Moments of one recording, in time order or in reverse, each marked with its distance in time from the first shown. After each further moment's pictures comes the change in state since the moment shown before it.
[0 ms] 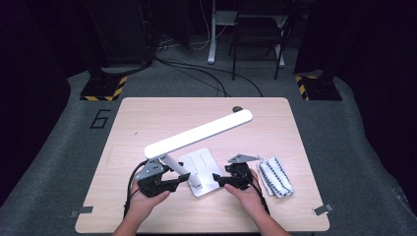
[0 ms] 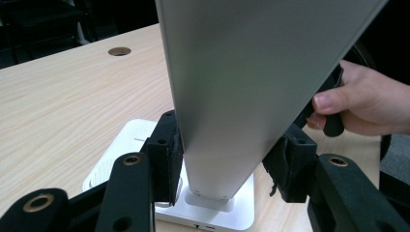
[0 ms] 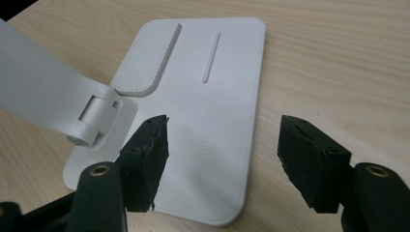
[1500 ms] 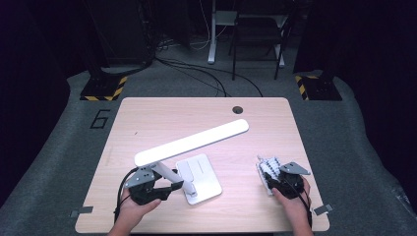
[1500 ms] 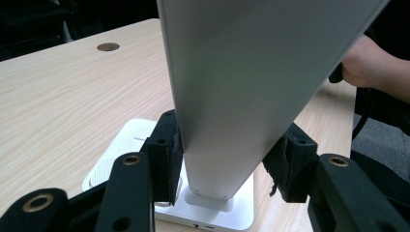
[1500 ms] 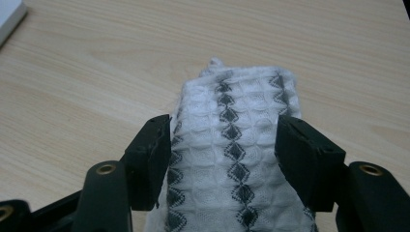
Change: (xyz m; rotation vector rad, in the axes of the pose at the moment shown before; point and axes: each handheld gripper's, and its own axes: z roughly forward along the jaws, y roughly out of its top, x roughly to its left) left arm -0.004 -0.010 -0.023 -0.004 -0.048 0.002; right arm -0.088 -0.054 -0.098 -0.072 -0.422 -0.023
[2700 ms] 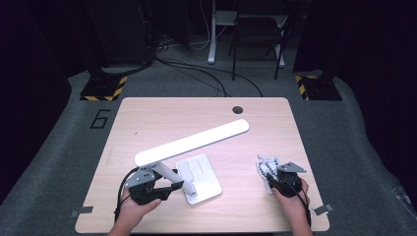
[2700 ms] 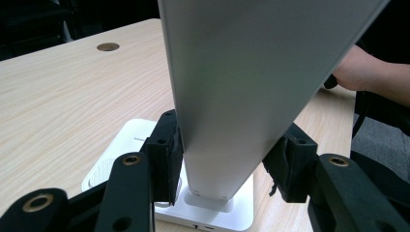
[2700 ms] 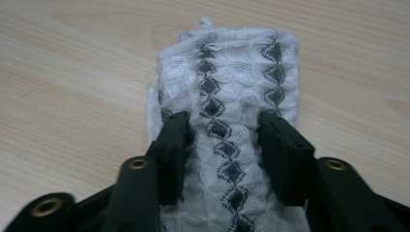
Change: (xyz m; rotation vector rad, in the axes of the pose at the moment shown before) left arm 0.000 0.000 0.000 0.004 -0.002 -0.001; right arm -0.006 -0.009 0.018 0.094 -0.019 0.000
